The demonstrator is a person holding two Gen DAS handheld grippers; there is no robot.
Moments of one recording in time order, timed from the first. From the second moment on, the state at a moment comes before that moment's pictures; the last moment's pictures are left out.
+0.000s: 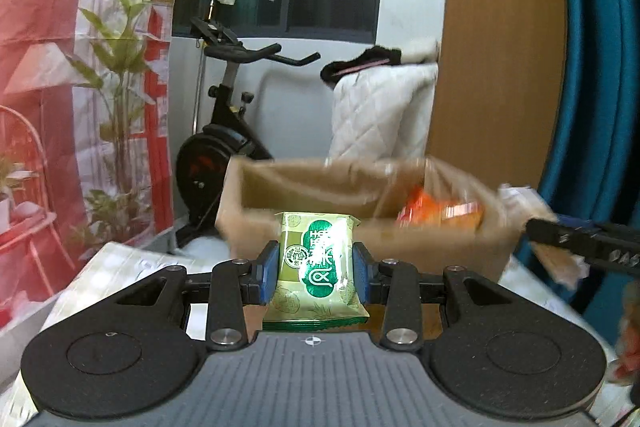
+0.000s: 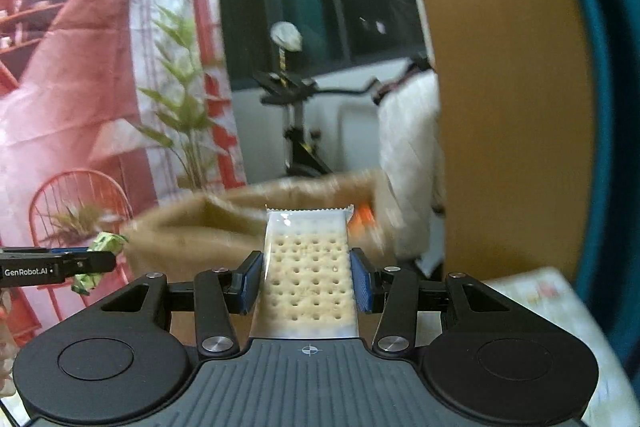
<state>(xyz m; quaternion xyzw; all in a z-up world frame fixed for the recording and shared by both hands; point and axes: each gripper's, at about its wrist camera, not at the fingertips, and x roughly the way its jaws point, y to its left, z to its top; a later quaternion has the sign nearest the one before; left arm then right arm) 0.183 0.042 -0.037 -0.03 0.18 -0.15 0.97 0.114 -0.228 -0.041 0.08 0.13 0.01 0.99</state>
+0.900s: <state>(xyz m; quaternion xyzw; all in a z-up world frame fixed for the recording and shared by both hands) 0.295 0.026 -0.033 0.00 0.23 -0.11 0.97 0.250 -0.205 -0.041 0.02 0.19 0.00 0.98</state>
